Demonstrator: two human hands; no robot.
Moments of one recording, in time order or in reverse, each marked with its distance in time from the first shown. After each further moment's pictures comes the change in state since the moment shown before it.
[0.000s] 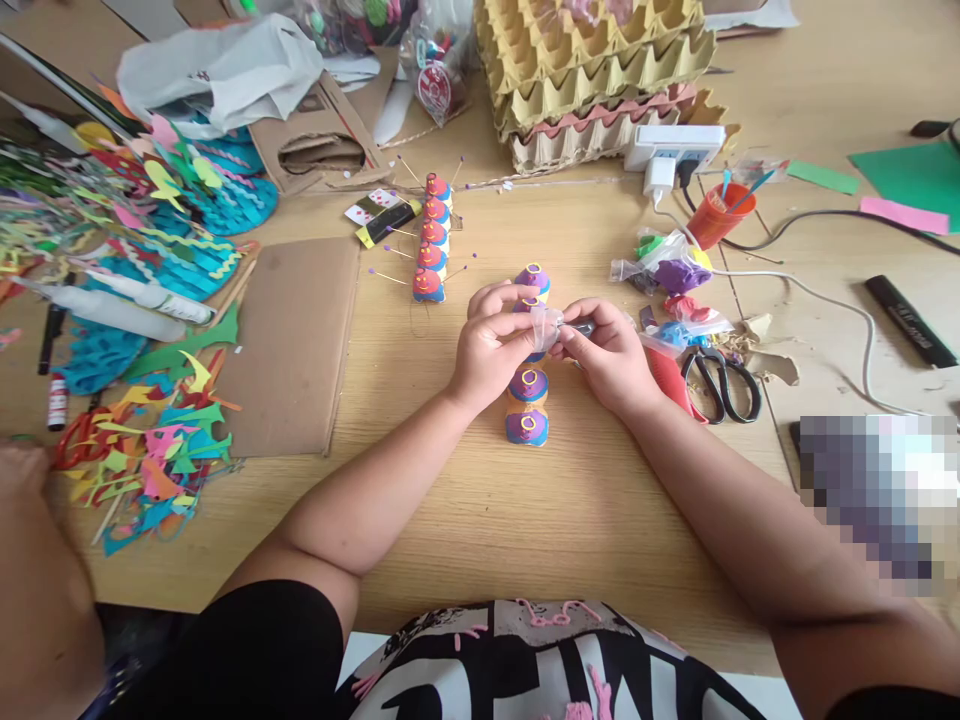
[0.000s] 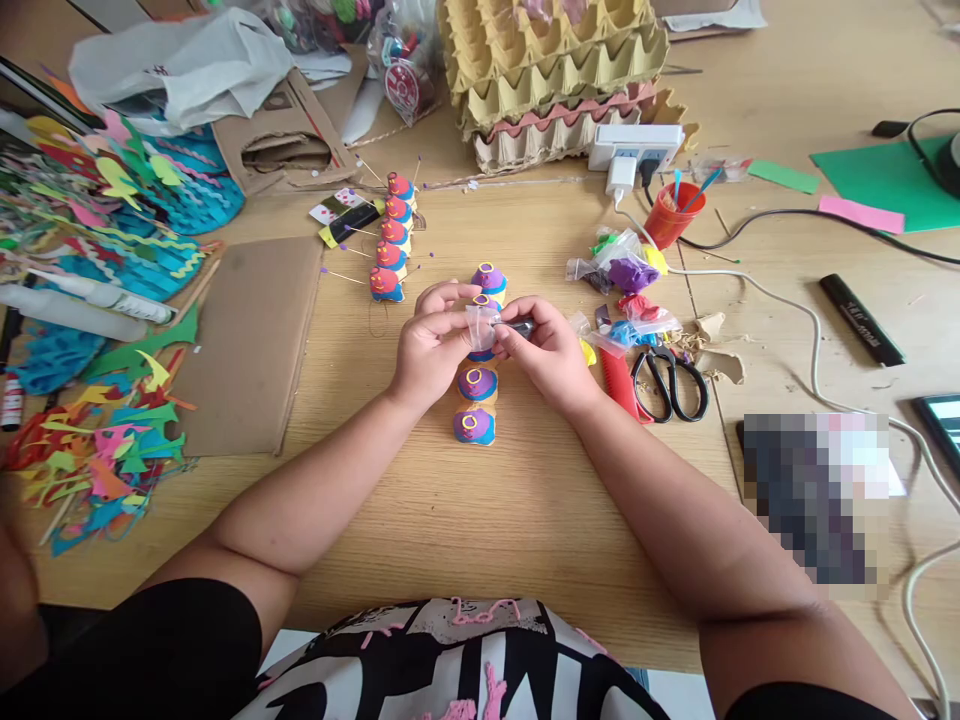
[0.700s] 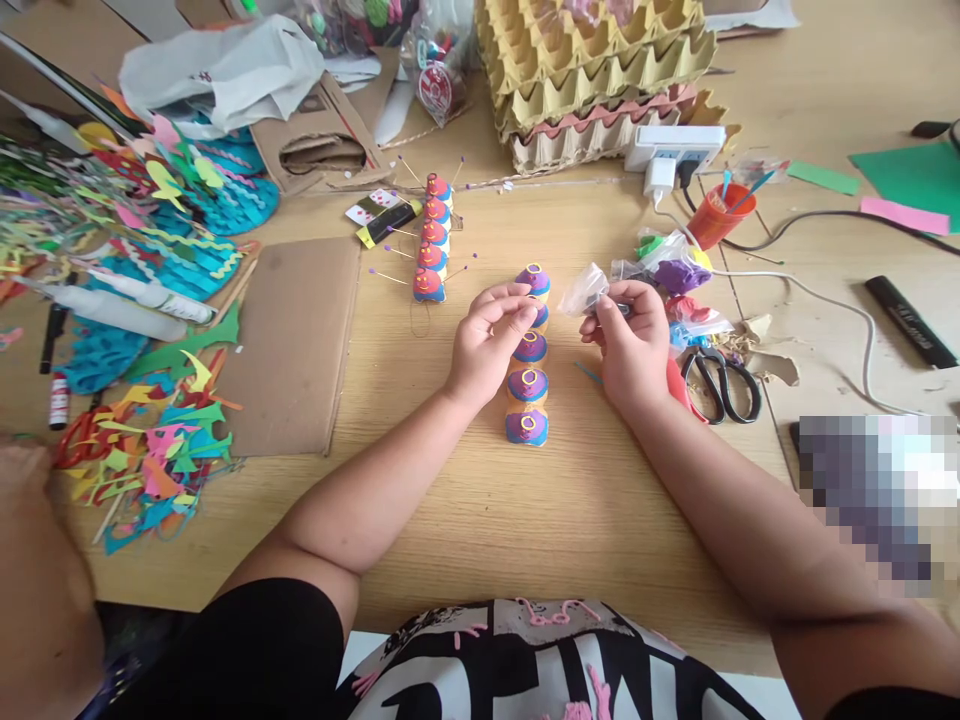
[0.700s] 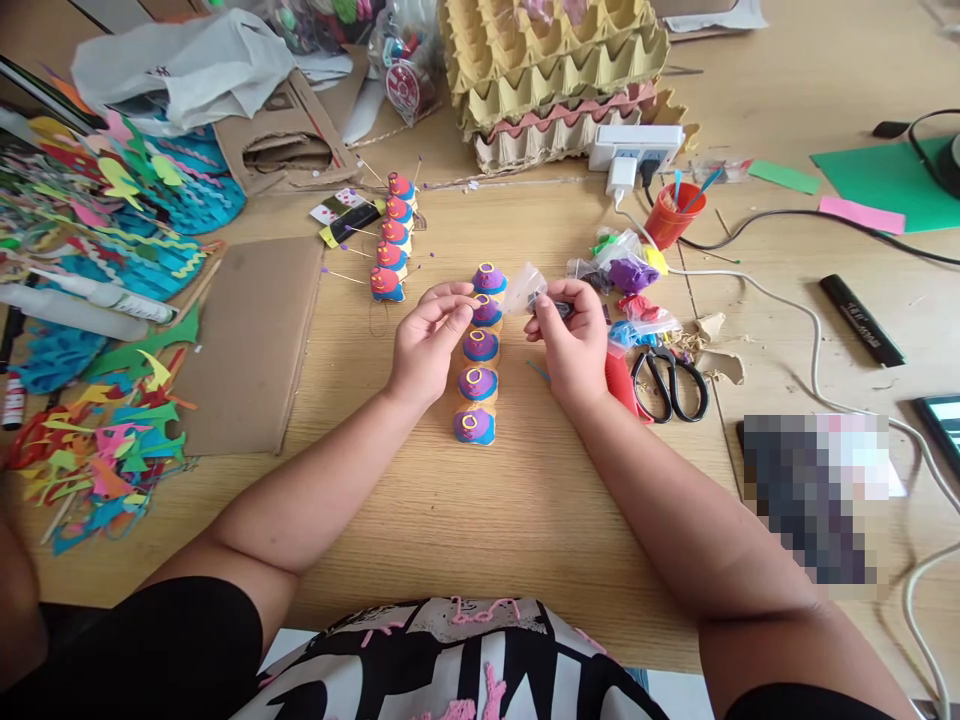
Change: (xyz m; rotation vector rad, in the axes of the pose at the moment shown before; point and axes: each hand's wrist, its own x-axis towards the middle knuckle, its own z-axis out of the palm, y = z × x) left_hand 0.003 0.008 0.004 -0.269 0.095 -0.267; right_hand 0.005 0.005 -0.009 -0.145 0.375 -0.125
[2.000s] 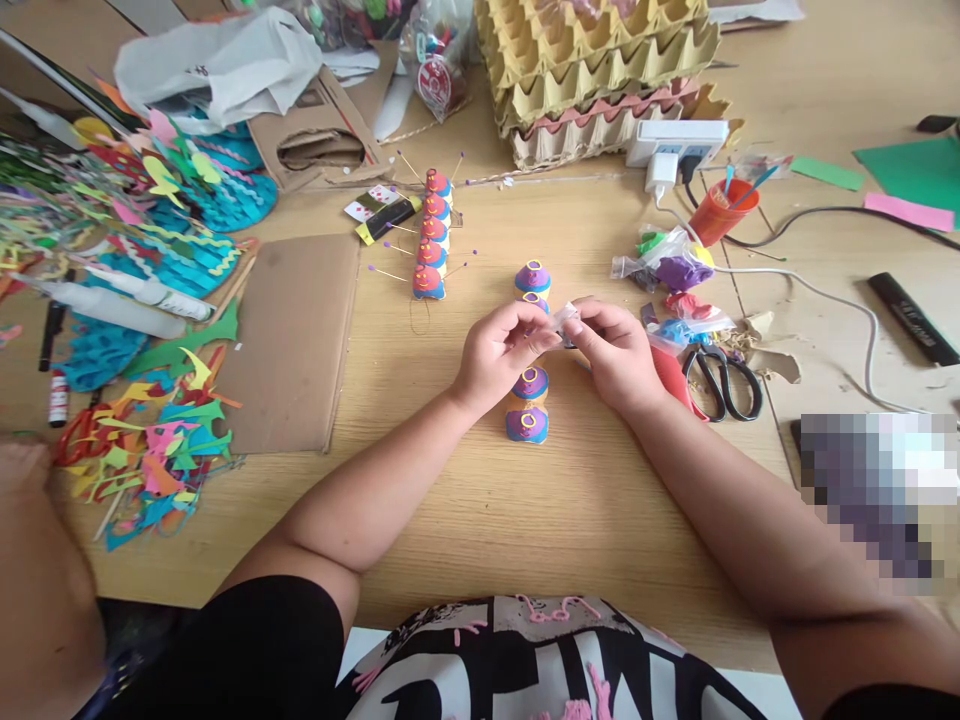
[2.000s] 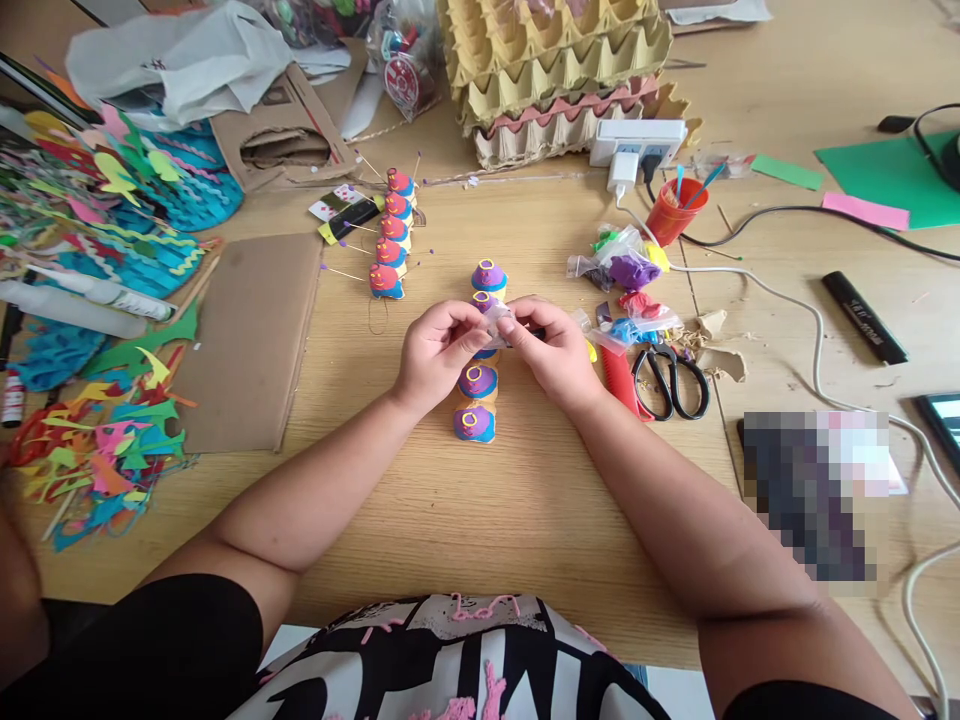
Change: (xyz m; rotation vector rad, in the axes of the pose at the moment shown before) left_hand -0.009 0.020 0.006 -0.033 -0.204 0.080; right_hand -0.007 -0.010 0.004 -0.015 -0.298 0.009
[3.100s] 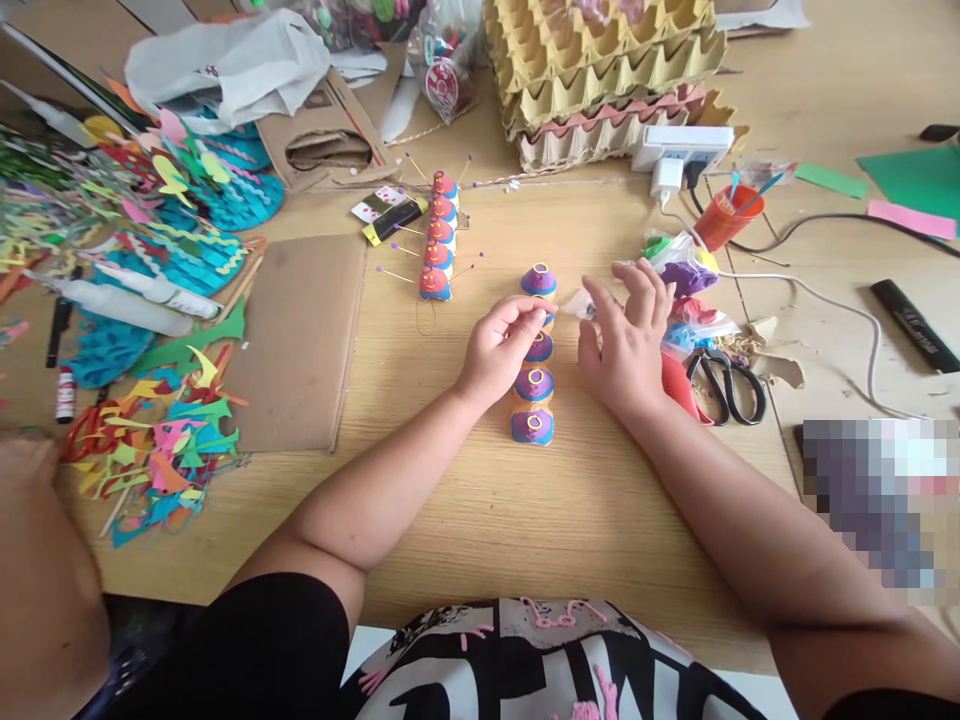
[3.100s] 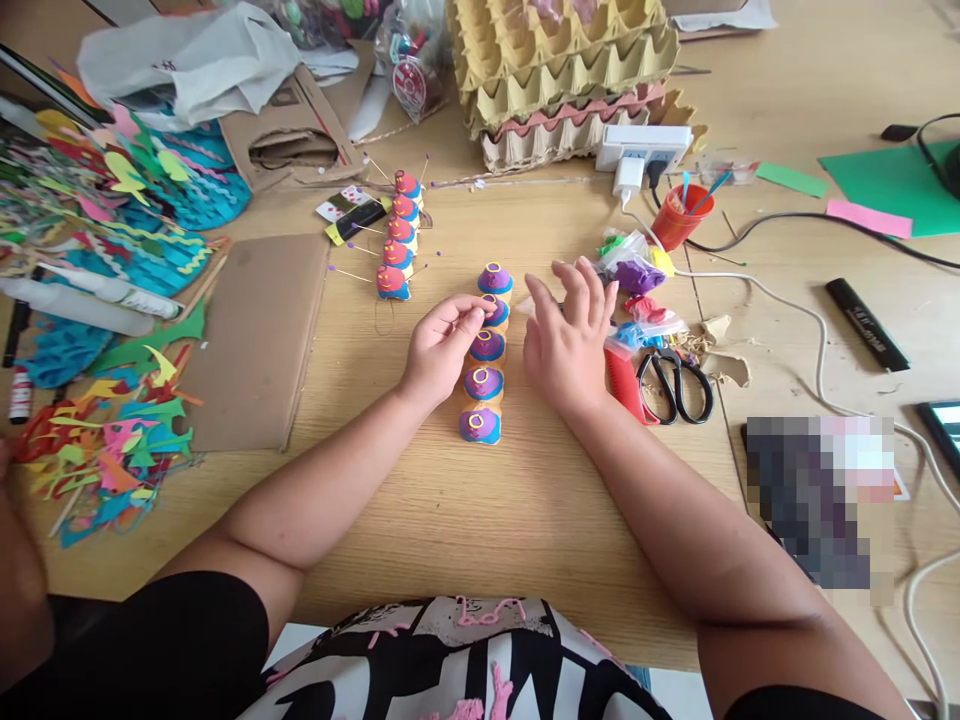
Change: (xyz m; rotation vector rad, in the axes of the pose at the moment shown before) left_hand 0.003 -0.011 -0.005 -0.023 0.071 -0.118; right_hand -0.004 0.008 -0.013 -1.217 0.135 -0.345
